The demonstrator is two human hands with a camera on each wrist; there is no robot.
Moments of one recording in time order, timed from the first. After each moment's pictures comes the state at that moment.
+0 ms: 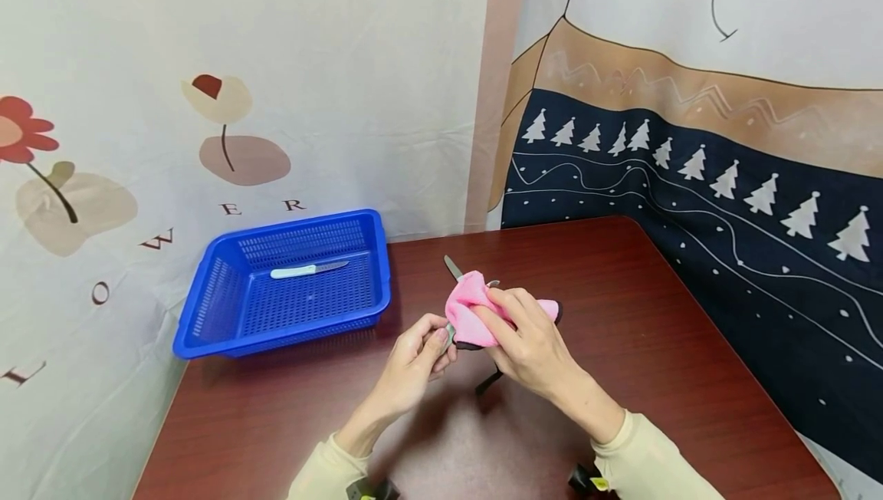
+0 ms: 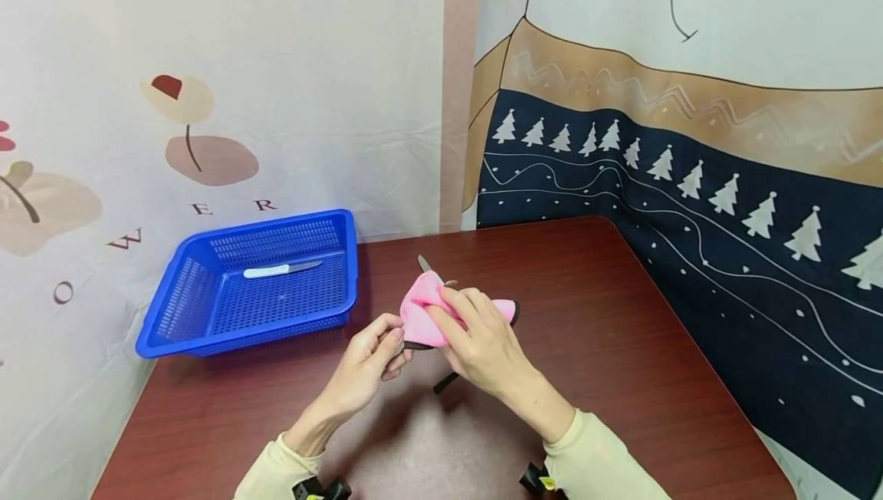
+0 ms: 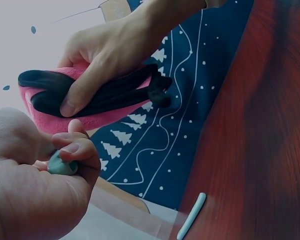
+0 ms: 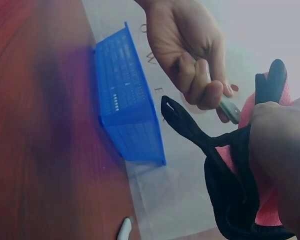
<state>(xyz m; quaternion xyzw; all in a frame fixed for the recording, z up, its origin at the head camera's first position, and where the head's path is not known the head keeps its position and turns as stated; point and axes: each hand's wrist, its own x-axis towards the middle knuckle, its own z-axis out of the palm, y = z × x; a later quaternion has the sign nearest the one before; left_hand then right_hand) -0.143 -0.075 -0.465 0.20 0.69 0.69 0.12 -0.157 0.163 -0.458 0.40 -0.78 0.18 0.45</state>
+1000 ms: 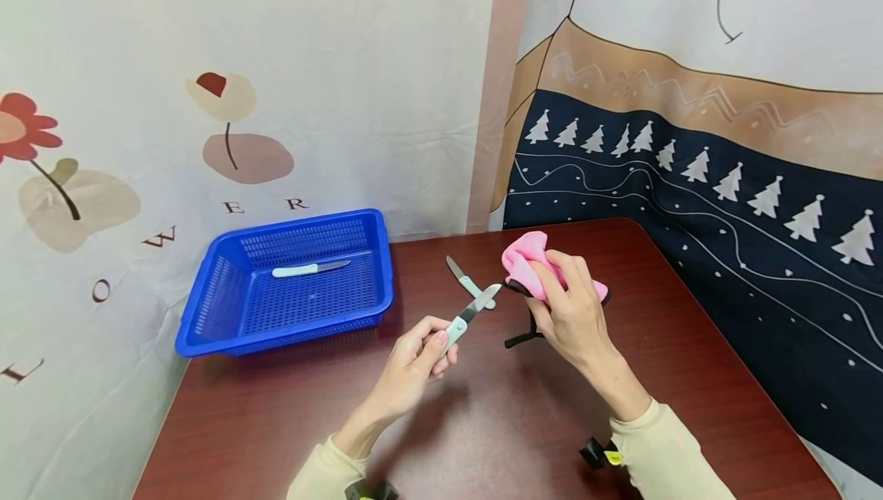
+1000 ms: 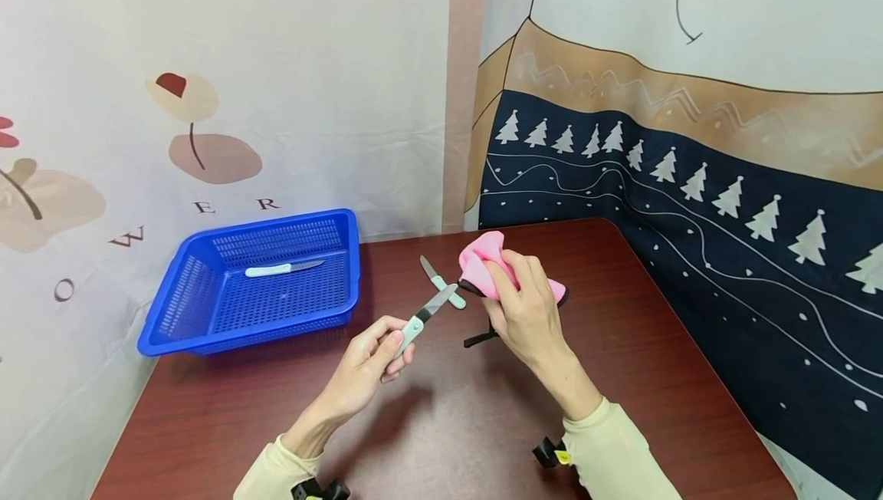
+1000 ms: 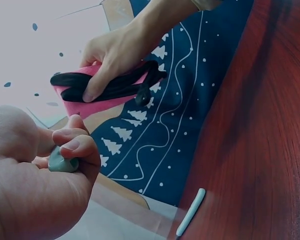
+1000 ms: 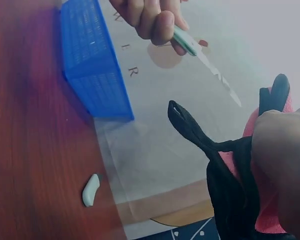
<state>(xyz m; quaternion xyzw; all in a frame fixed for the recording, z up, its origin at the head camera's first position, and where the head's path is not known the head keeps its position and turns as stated) -0.141 -0.080 -0.466 0.23 0.67 0.70 0.12 -0.176 0.208 -0.448 0.26 -0.82 0.22 0.46</state>
